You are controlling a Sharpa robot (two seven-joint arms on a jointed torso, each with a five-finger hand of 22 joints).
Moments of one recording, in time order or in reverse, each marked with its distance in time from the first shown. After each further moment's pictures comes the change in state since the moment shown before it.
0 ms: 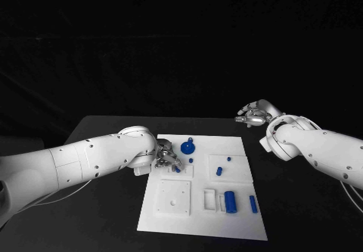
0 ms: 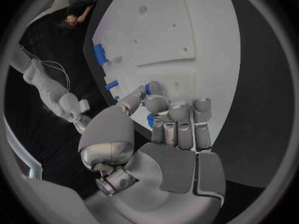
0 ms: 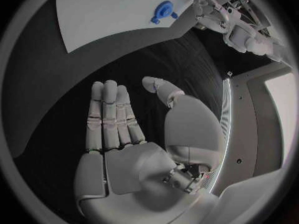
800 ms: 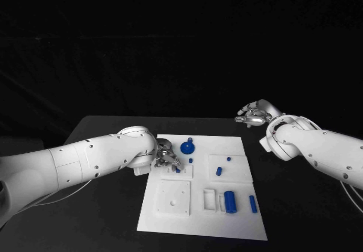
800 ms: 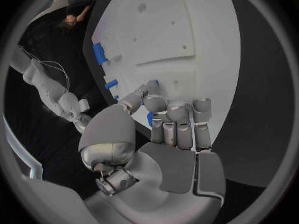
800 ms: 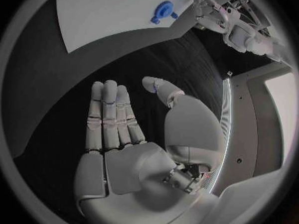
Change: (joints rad) left arm -0.001 0.000 0.000 -0.004 -0.003 -0.008 0.004; left_hand -0.003 -0.029 -0.018 0.033 -0.014 0.011 0.007 -0.014 0.013 -0.005 -0.006 0.000 0.001 0.013 -0.012 0.000 -0.001 0.000 -0.003 0.003 0.005 -0.015; right arm 0.000 -0.001 0.000 0.000 0.002 0.000 0.001; right_hand 0.000 0.000 0.000 0.000 0.000 -0.001 0.003 0.000 0.000 0.000 0.000 0.000 -0.002 0.000 0.000 0.000 0.000 0.000 0.000 0.000 0.000 0.000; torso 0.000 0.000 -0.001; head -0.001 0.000
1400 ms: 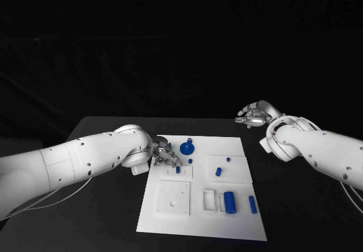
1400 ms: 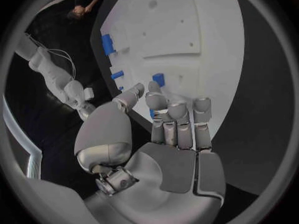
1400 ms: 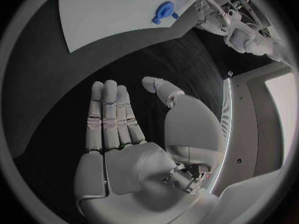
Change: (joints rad) left arm 0.001 -0.036 0.022 0.016 0.100 -0.037 0.035; left_hand 0.006 -0.116 0.031 0.095 0.000 -0.059 0.014 -0.039 0.018 -0.033 0.015 -0.030 0.001 -0.035 0.003 -0.023 -0.012 0.000 -0.021 0.007 0.004 -0.022; right arm -0.002 -0.004 0.000 -0.002 0.002 0.000 0.002; right_hand 0.000 0.000 0.000 0.000 0.000 0.000 -0.001 0.000 0.000 0.000 0.000 0.000 -0.001 0.000 0.000 -0.003 0.000 0.000 0.000 0.000 0.000 0.000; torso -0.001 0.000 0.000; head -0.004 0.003
